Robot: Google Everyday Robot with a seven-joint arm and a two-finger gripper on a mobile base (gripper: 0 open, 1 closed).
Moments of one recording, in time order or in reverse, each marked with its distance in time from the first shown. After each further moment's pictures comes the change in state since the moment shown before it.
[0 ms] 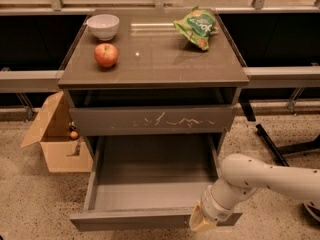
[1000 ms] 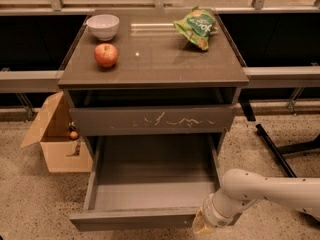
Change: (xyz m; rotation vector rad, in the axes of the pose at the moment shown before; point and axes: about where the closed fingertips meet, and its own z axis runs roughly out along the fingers) arm 0.047 -0.025 0.051 0.071 0.027 0.008
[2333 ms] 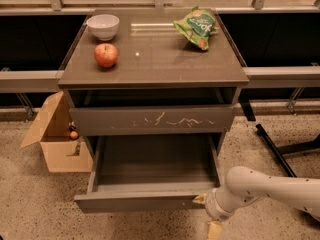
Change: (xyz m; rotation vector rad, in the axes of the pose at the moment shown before) arm 0.014 -0.029 -0.002 0.073 -0.026 -0.001
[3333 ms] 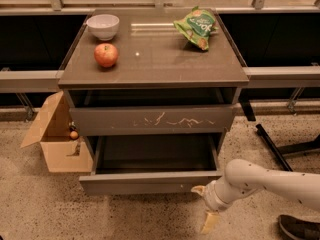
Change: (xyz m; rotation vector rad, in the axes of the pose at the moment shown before) arm 0.002 -0.031 -0.002 0.027 -0.018 -0.049
